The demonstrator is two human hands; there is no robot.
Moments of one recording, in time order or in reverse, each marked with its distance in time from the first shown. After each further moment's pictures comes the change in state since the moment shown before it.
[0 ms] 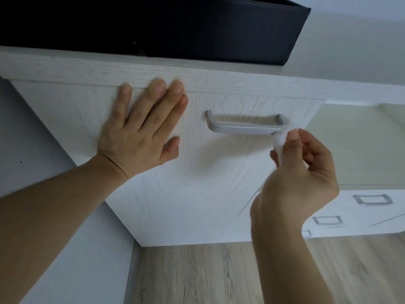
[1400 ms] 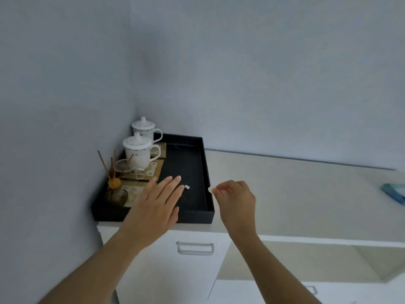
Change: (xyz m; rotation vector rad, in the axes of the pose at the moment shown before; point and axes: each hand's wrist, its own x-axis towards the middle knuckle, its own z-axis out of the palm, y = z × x) left_hand 0.202 -0.108 -0.107 -0.460 -0.683 -0.199; right_hand 0.064 -0.224 0.078 -0.730 -0.782 -0.342
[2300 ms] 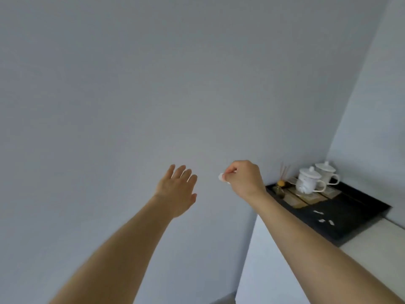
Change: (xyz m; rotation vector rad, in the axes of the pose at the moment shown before) left_hand -0.166 0.180 -0.349 0.502 -0.704 -1.113; right_hand -0.163 -0.155 -0.113 0.231 -0.968 -0.801
